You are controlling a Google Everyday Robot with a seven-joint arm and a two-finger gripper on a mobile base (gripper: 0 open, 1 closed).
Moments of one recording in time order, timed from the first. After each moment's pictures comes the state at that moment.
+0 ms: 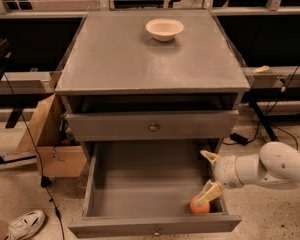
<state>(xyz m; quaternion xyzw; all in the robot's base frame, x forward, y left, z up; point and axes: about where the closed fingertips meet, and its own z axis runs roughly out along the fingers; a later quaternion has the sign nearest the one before) 0.495 -0.170 0.559 -0.55 0.72 0.24 0.35</state>
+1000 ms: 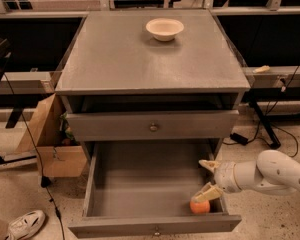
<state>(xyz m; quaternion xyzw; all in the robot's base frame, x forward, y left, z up) 0.503 -0.184 0.513 -0.53 0.74 0.23 0.34</state>
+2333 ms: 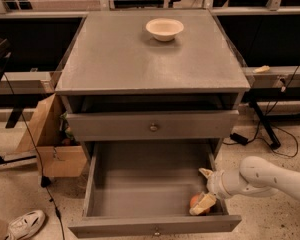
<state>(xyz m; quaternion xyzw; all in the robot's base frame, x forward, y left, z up) 0.506 -0.190 0.423 -0.52 0.78 0.21 0.27</state>
